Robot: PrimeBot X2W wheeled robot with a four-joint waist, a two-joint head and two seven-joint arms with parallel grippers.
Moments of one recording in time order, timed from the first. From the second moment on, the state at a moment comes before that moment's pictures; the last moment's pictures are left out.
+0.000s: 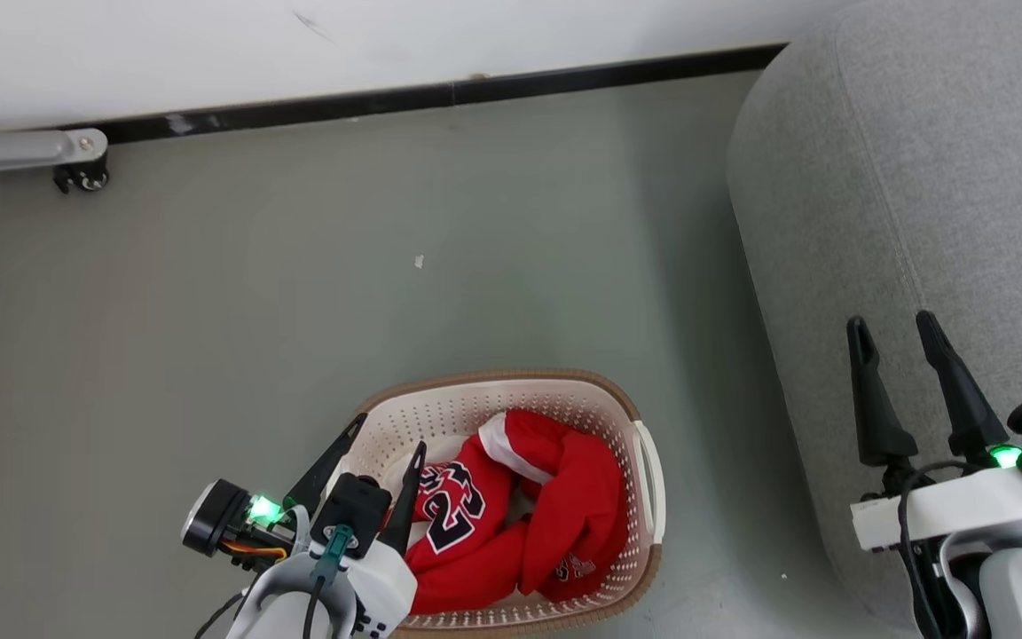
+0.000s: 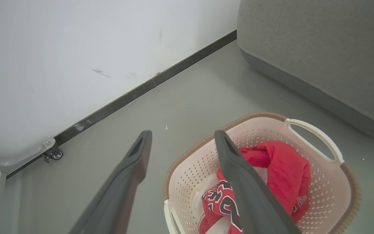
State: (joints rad) left arm -0.34 0.04 -0.44 0.54 -0.01 0.10 -0.25; right arm -0.09 -0.04 -0.08 -0.02 0.18 0.13 -0.25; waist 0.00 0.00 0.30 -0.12
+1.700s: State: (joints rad) left arm -0.61 0.05 -0.56 0.87 0.11 0.06 -0.25; right arm -0.50 -0.04 -0.01 -0.02 0.20 0.13 -0.25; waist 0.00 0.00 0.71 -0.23
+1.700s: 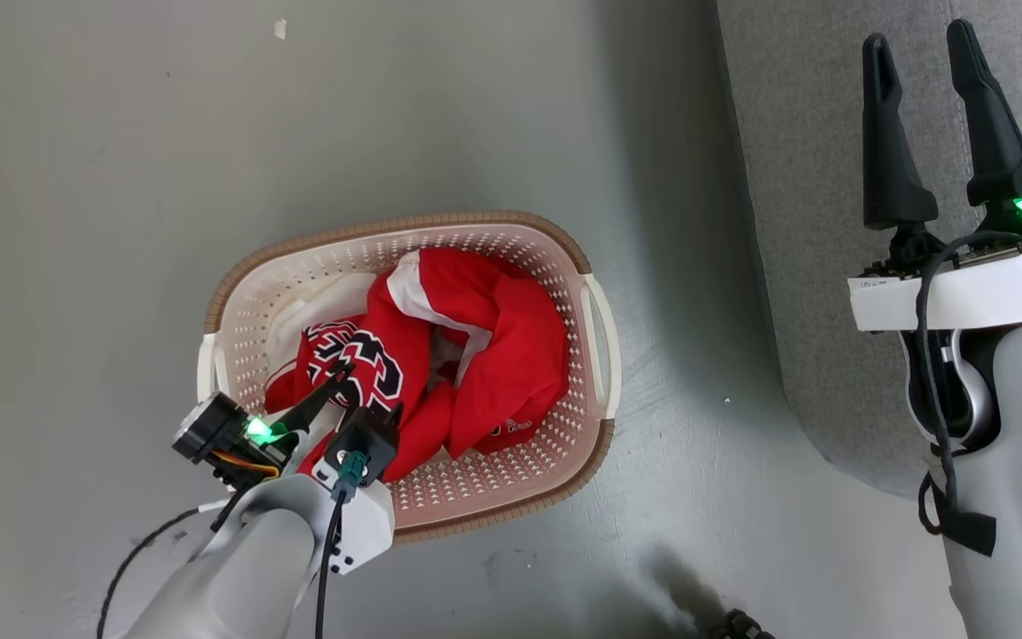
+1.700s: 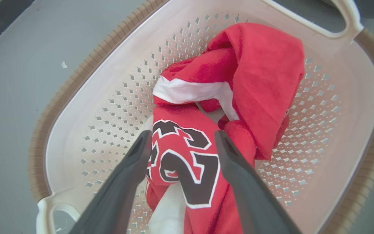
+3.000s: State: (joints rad) left arm -0.72 0.04 -0.64 0.95 0.16 0.03 -0.19; right arm -0.58 -0.04 -0.04 0.04 0.26 0.13 -0.25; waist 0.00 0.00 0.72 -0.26
